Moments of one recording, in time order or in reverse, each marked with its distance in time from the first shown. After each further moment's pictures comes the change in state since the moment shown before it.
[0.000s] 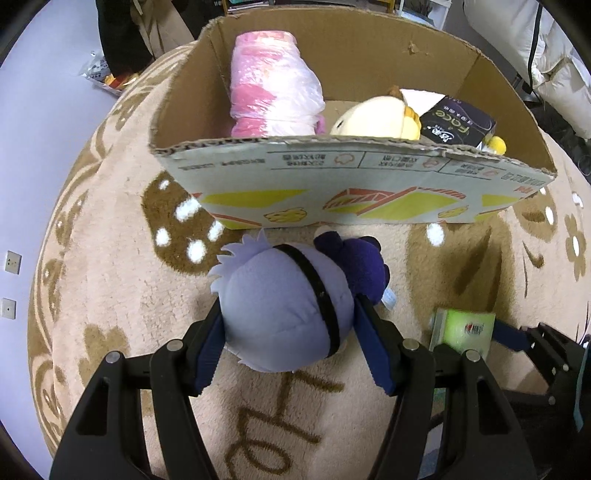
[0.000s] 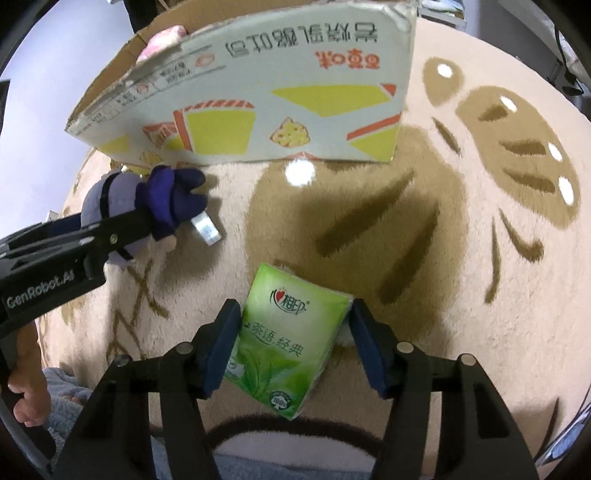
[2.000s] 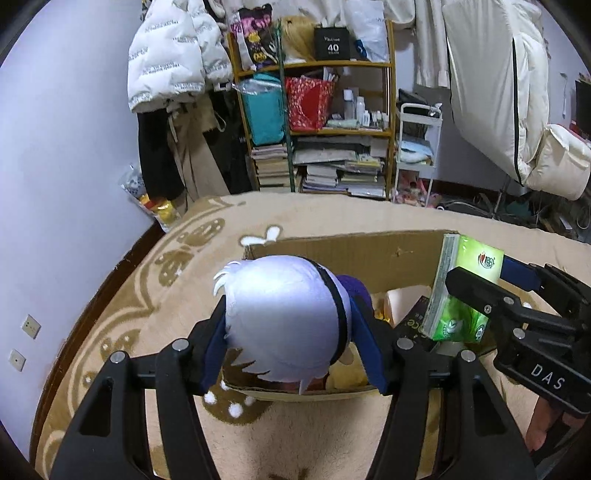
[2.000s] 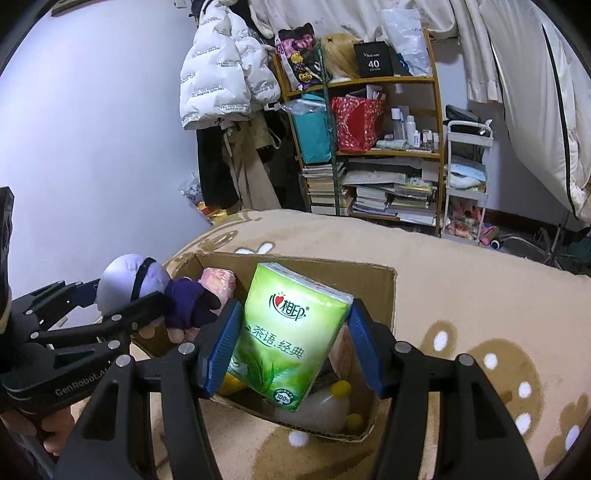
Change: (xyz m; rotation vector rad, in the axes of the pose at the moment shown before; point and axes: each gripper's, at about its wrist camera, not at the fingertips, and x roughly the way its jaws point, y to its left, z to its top) left arm -0.085 0.002 0.057 -0.009 -0.541 0.074; right arm -0.093 0.012 0.109 -0.179 -0.636 0.100
